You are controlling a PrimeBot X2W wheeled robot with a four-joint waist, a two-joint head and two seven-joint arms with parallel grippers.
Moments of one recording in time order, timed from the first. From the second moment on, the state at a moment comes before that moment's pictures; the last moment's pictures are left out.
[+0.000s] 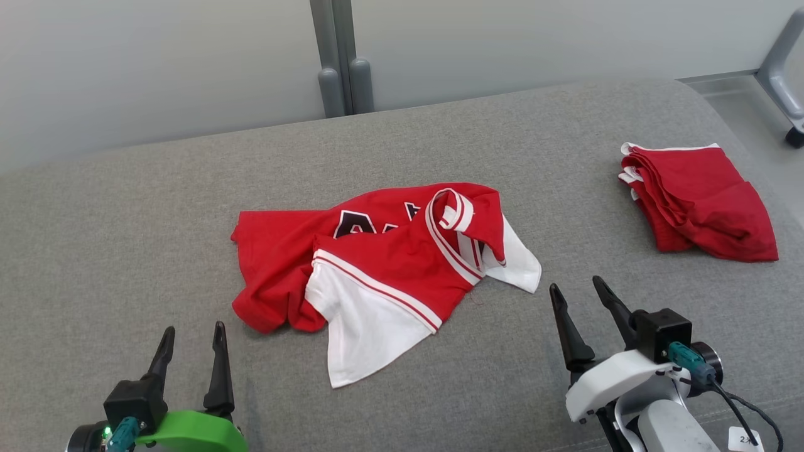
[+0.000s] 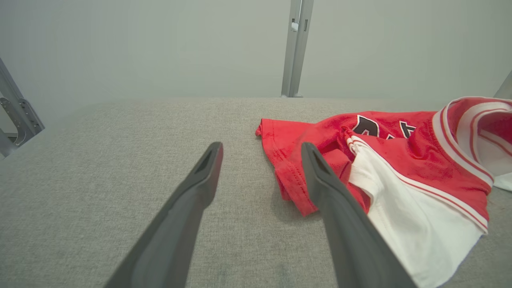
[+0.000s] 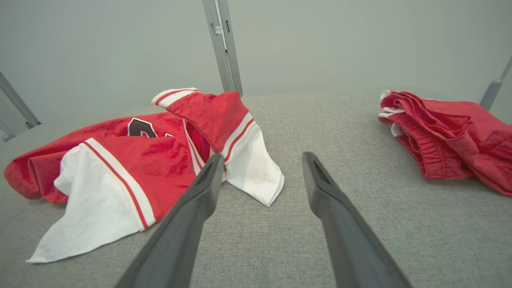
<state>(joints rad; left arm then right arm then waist) -0.04 0.05 0.04 0.33 -0.15 -0.09 -0.26 -0.16 -0.05 0.12 0.40 0.16 0.13 -0.26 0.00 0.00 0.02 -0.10</state>
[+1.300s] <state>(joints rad) -0.14 0.05 -0.13 0.25 -0.20 -0.07 -0.26 -0.44 -0.06 -0.09 0.78 0.03 0.13 -0.26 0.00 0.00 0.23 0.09</state>
